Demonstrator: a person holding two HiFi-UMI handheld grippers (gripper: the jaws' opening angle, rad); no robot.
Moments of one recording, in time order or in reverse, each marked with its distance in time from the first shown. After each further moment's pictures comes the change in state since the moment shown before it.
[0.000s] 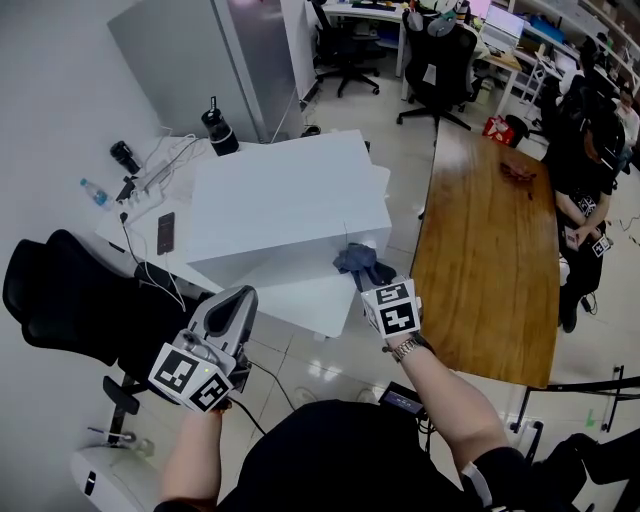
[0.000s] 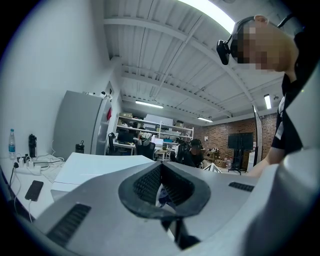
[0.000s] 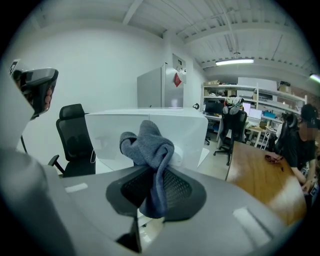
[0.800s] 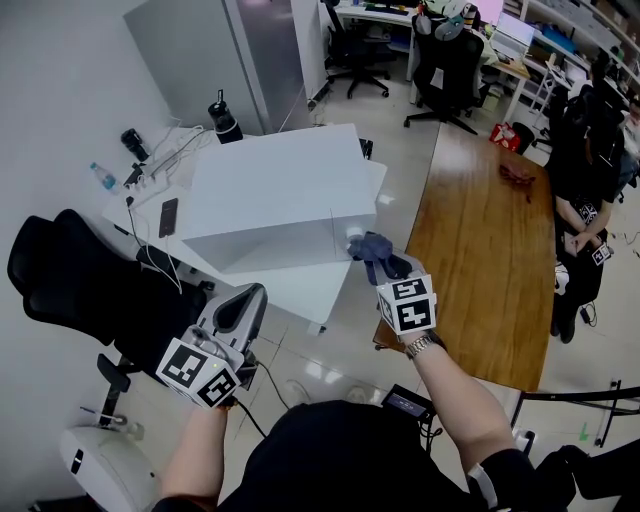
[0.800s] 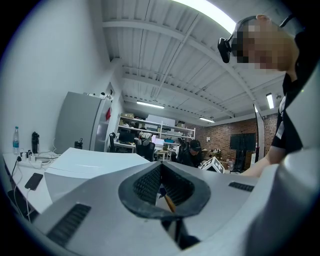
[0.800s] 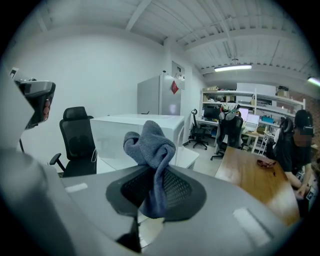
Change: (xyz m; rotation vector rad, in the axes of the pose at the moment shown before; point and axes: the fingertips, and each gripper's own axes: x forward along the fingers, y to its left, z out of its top) left arm -0.001 -0.063 -0.014 -0.013 -0.008 0.032; right arm -0.059 -0.041 -0.003 -0.028 -0.054 -0.010
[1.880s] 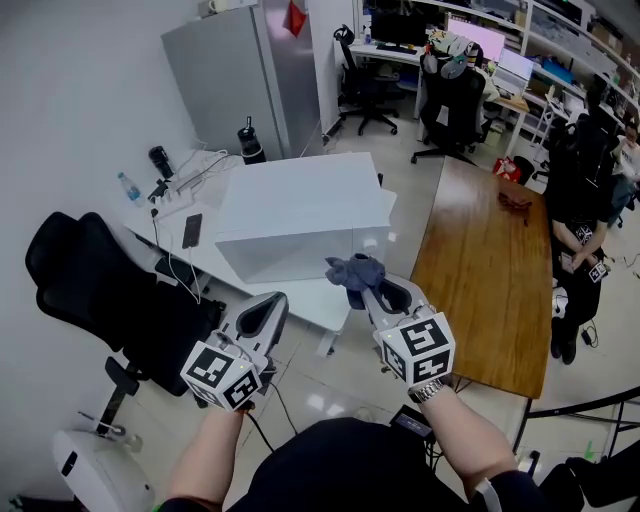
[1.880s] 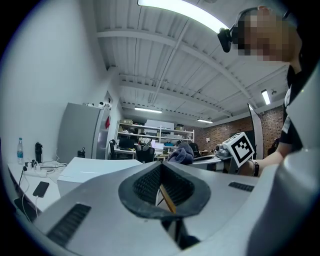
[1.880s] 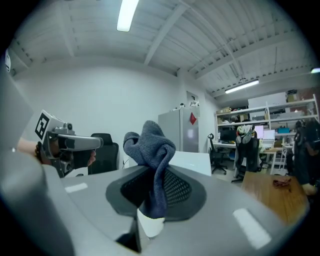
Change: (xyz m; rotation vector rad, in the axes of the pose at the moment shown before) left arm -0.050 -0.027 0.017 0.058 -0.053 0.003; right arm -0.133 0.125 0.099 -0.043 -0.301 0.179
